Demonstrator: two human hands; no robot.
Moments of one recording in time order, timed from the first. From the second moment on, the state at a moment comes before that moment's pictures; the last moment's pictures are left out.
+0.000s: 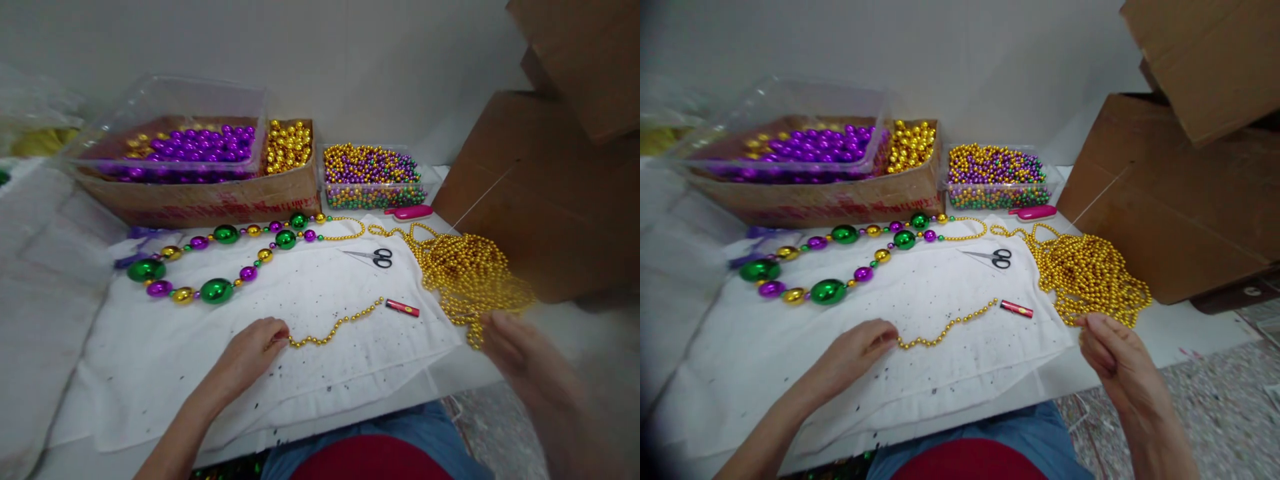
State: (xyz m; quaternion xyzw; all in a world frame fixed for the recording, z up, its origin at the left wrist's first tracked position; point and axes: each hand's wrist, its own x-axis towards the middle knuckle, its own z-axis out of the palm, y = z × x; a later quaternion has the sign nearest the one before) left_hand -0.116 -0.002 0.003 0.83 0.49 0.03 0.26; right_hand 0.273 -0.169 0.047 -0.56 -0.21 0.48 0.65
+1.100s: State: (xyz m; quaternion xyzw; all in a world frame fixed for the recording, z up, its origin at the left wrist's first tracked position) left_hand 0.033 -0.064 0.000 0.22 0.36 0.42 0.80; right_hand 0.162 -0.094 0.022 -0.59 -0.61 0.40 0.34
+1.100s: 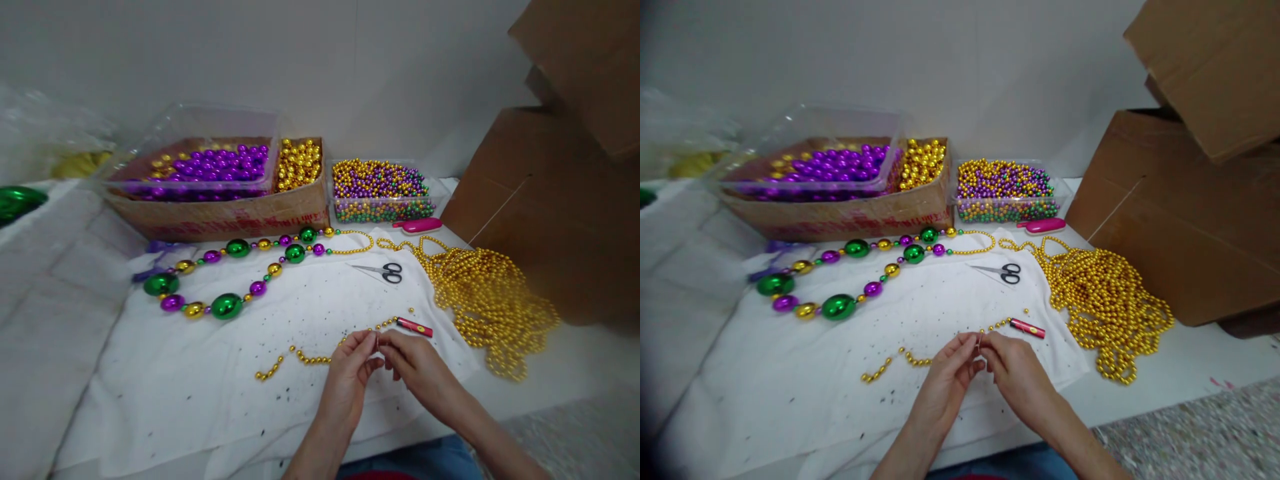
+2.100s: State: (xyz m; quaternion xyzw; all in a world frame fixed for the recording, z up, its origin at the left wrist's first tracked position) left_hand 0.011 -0.060 0.006 0.30 0.41 0.44 0.74; right_hand 0.232 0.058 -0.008 -0.71 -0.70 0.08 0.07
